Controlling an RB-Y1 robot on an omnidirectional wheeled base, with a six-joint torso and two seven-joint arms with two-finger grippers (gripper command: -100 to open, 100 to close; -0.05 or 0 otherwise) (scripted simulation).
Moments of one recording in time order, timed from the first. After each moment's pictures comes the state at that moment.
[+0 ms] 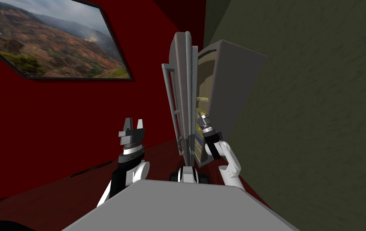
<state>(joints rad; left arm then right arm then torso) 0.49 0.00 0.07 -2.39 0.02 -0.60 -0.02 0.04 0.00 0.14 -2.12 0.95 -0.25 2.02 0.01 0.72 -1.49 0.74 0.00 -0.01</state>
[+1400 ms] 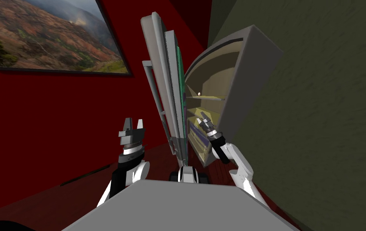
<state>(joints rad) 0.49 0.00 0.07 -2.39 0.02 -0.60 -0.02 0.09 -0.17 0.11 -2.12 0.91 -0.31 2.06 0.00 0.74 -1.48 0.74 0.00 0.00</state>
